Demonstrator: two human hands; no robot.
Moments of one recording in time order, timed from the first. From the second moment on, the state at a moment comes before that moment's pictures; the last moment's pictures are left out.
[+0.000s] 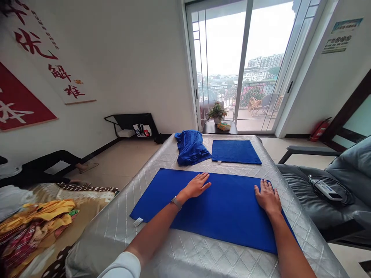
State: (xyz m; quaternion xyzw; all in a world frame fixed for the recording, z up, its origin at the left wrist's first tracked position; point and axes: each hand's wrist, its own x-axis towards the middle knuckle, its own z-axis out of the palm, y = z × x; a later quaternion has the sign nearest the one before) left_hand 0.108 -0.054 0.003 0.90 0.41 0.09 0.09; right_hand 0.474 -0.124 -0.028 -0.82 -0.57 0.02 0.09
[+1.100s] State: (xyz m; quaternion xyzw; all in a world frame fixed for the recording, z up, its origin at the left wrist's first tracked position) left_hand -0.108 0.000 -0.037 0.68 0.72 0.14 0.00; right_hand 0.296 -0.097 0.016 -0.71 -0.70 -0.07 -0.02
